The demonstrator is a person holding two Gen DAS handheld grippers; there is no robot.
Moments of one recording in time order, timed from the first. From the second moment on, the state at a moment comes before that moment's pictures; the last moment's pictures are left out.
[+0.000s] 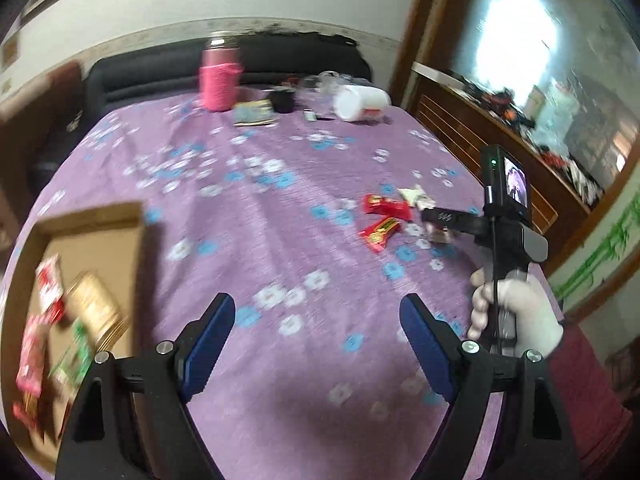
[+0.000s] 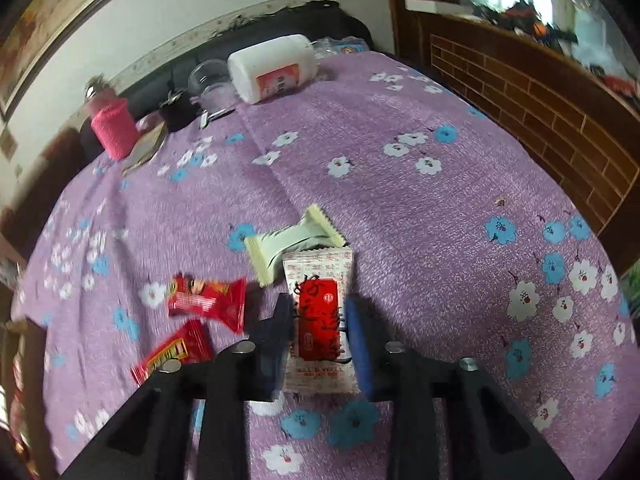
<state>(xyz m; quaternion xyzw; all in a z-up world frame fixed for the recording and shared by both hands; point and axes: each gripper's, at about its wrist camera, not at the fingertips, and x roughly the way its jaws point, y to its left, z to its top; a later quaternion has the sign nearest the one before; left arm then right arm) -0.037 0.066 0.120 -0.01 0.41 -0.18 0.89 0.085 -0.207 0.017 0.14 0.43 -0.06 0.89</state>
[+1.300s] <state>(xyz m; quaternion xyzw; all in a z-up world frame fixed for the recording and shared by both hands) 0.019 0.017 0.095 0.00 0.42 -0.23 0.88 0.049 -0.228 0.038 0.24 0.35 0.05 0.90</state>
